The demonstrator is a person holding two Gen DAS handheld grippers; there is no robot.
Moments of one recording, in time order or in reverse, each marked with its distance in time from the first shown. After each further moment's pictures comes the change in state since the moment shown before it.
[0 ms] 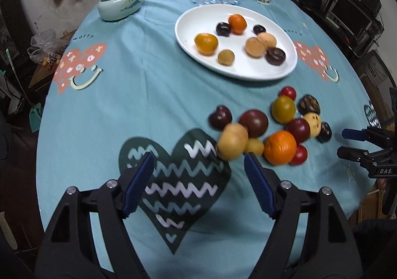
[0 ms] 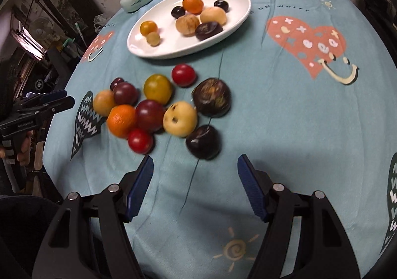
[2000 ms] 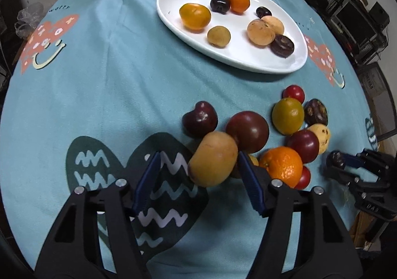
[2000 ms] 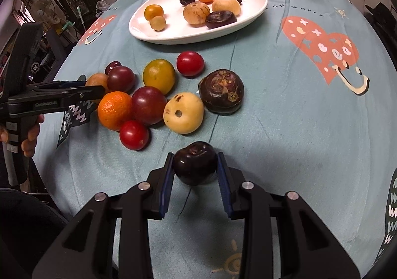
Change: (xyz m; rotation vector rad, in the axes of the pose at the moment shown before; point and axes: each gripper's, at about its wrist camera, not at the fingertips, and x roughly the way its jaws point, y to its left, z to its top) left arm 0.067 -0.012 0.019 -0.115 0.079 -0.096; right arm 0.026 0.012 0.002 -0.083 0.021 -0.053
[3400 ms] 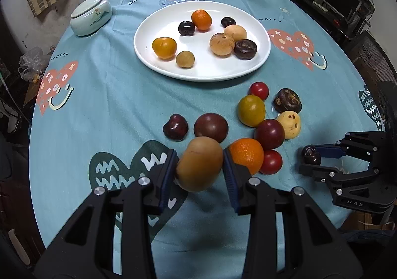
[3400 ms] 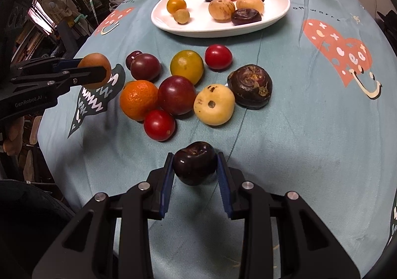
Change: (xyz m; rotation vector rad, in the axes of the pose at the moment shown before) left arm -0.050 -0.049 -0.010 0.205 -0.071 0.102; right arm 0.003 0.022 -0.005 -0.049 0.012 0.052
